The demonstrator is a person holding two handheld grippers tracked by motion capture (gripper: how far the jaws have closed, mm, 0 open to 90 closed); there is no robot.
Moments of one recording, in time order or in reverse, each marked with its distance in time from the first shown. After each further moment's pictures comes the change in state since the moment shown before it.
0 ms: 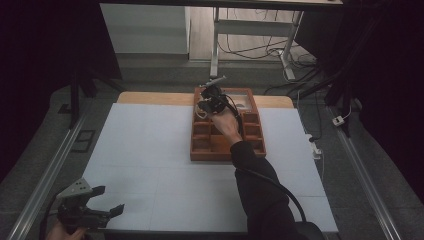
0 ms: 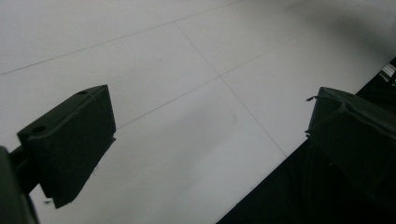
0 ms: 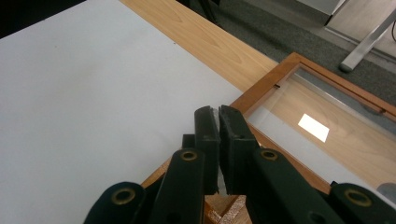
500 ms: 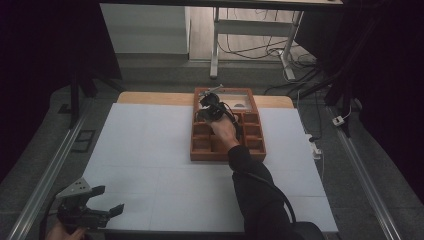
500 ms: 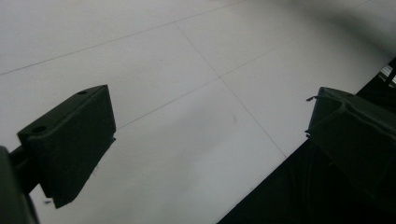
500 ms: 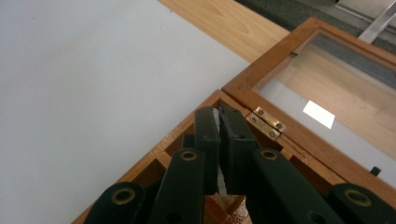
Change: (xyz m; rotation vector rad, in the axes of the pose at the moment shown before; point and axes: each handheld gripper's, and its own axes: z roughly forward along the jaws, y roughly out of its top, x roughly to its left) left arm 0.001 0.000 0.000 -0.003 -0.004 -0.007; right arm -0.003 -0.026 0.033 0.066 0.008 0.018
